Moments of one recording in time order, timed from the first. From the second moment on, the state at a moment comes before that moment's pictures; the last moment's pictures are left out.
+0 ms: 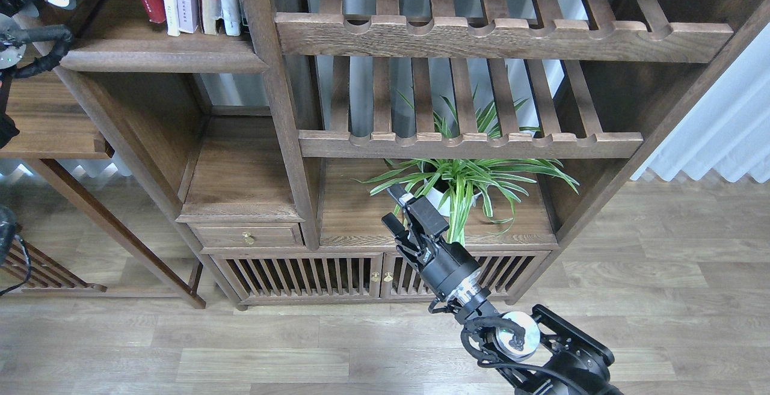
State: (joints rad) left arm -1.15 0.37 -1.10 -0.49 0.66 -0.49 0.02; right arm 0.21 0.01 0.80 0.98 0.41 0.58 -0.05
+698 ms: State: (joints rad) left arm -1.14 0.39 -1.10 -0.52 0.66 -0.49 0.08; right arm 0.21 0.01 0.80 0.98 0.41 0.58 -0.05
